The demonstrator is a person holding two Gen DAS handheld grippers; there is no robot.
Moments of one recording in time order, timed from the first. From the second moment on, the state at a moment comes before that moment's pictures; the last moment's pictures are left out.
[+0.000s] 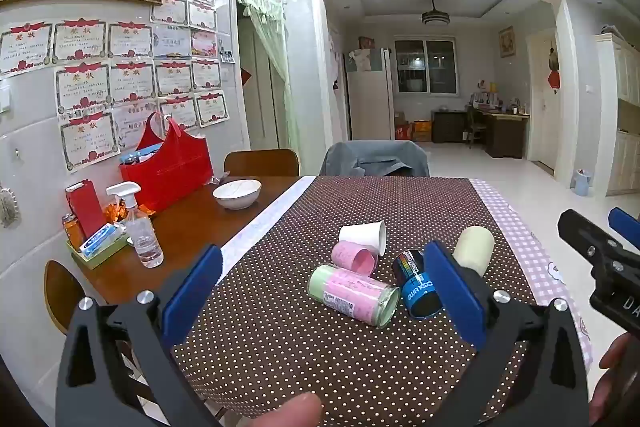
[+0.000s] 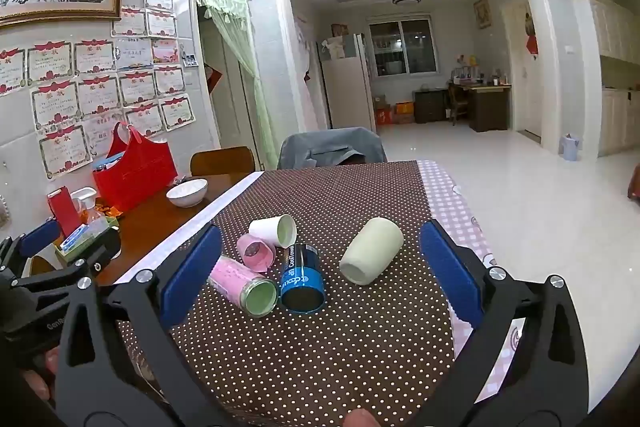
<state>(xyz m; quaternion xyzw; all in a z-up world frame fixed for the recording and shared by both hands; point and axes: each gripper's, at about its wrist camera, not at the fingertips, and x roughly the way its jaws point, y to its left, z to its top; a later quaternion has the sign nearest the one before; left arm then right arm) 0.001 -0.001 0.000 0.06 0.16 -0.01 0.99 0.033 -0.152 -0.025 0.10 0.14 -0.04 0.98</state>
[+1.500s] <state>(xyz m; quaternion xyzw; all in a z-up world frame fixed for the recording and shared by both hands) 0.002 -0.001 -0.005 0.05 0.17 -0.01 0.98 0.027 -0.155 -0.021 0.10 0.13 -0.04 0.98</state>
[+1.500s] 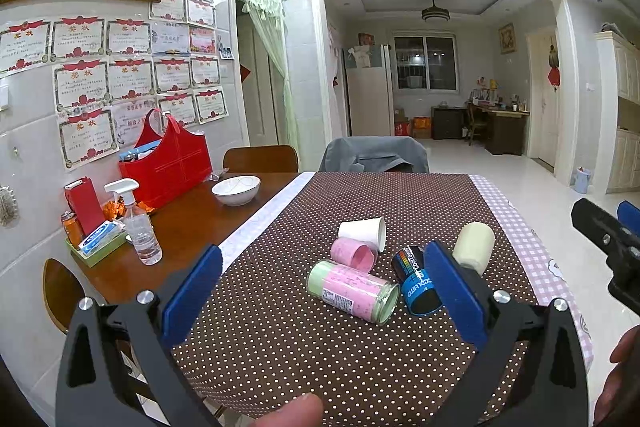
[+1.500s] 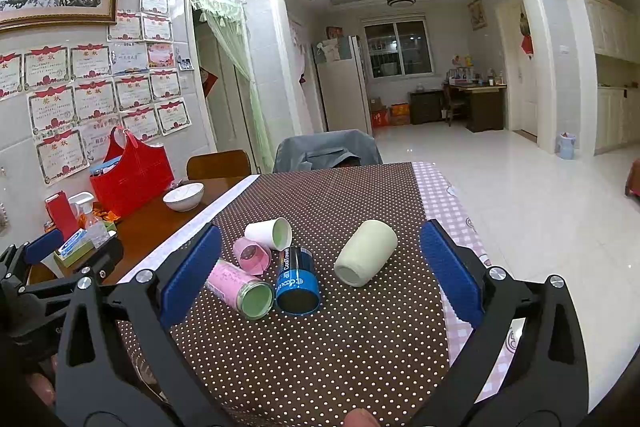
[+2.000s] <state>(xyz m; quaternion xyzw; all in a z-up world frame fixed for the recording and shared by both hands) 0.003 0.000 -0.006 0.05 0.17 -0.01 0.98 0.028 -0.155 -0.023 0.10 0.13 -0.04 0.98</state>
